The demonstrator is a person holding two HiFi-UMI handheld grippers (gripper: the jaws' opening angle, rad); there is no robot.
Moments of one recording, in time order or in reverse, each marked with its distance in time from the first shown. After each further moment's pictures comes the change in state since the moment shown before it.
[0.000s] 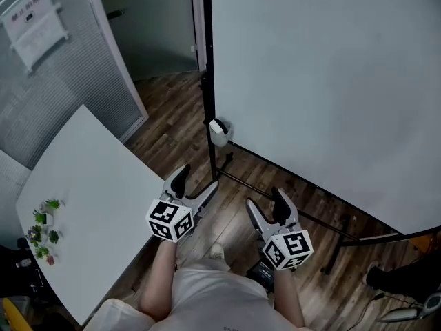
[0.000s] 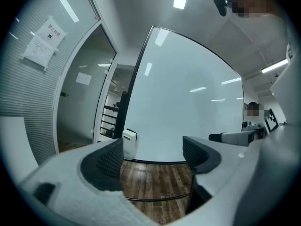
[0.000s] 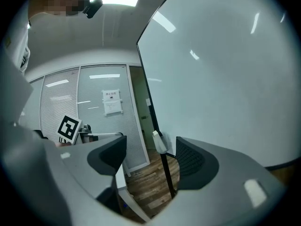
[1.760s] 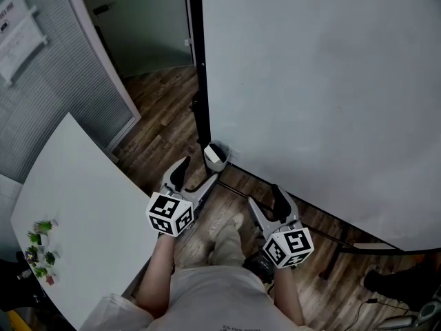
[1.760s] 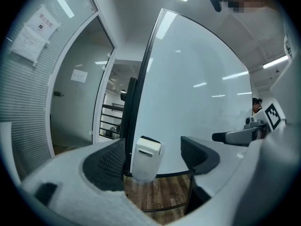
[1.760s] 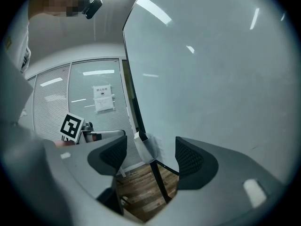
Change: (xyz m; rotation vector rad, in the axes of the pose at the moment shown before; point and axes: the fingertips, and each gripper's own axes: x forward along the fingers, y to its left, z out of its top) left arm 0.118 0.083 0.009 0.036 0.032 -0.012; right arm 0.112 -0.072 -0.001 0.024 0.045 -0.028
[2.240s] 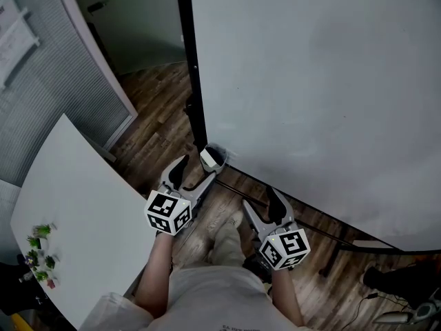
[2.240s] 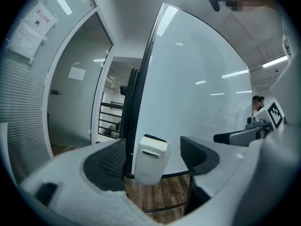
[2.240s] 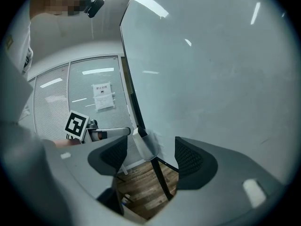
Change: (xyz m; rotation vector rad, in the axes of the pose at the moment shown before) left arm 0.022 0.011 -0.004 0.006 0.027 -0.016; right arm 0.016 -0.003 -0.009 0.017 0.039 0.015
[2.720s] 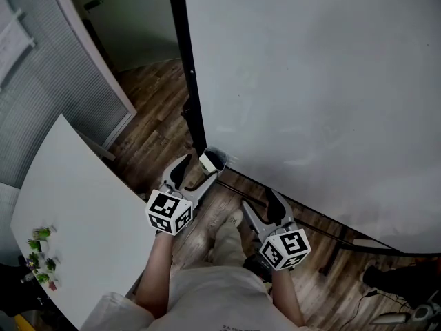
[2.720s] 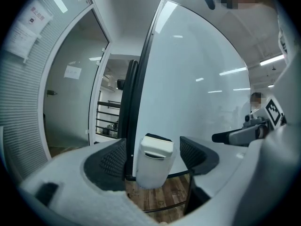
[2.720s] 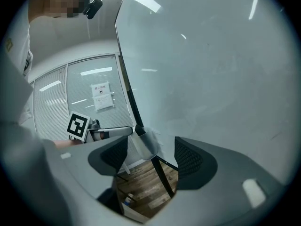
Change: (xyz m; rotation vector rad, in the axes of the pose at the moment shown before) left arm 0.020 0.006 -0.005 0.023 0.024 -0.030; right arm 0.016 -0.010 -0.007 0.040 0.024 0.014
